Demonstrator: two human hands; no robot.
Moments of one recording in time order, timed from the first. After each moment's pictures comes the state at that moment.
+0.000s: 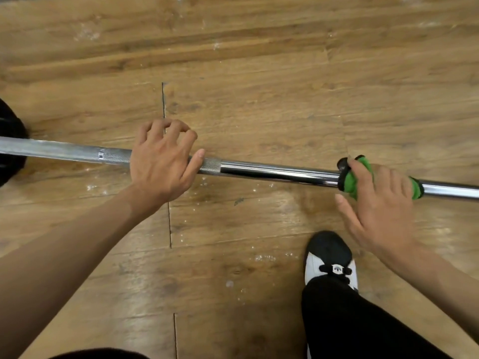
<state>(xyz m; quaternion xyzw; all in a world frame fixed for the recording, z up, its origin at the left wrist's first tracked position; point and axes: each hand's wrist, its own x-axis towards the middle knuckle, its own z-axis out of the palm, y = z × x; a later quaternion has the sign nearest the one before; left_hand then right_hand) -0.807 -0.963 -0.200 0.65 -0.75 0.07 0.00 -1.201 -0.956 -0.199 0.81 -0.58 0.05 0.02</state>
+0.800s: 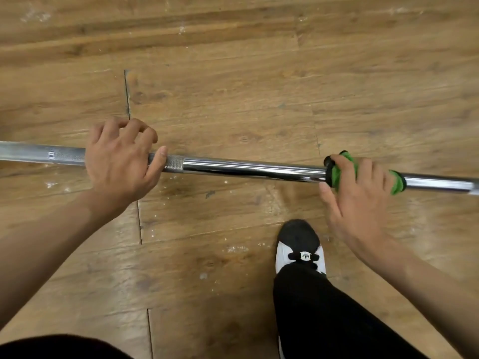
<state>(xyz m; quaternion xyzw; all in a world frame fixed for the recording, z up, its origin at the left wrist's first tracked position) -0.812 -0.952 -0.207 0.67 -0.74 0.10 0.05 -1.222 -0.953 -0.196 0.77 -0.63 0.07 -0.01</state>
